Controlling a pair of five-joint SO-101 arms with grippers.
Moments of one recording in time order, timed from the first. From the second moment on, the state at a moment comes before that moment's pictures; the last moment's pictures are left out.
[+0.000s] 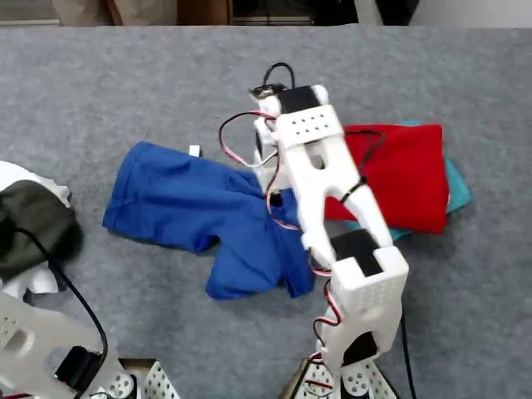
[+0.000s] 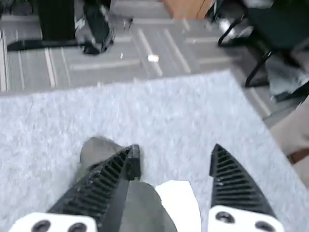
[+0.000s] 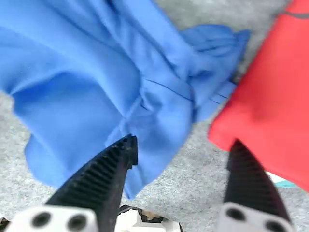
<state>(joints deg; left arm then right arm) -65.0 21.5 -84.6 100.4 7.6 -22.9 21.7 -15.7 101.1 -6.7</state>
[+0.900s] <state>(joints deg) -64.6 -47.2 -3.0 100.3 -10.9 -26.5 10.2 2.8 100.0 -0.5</state>
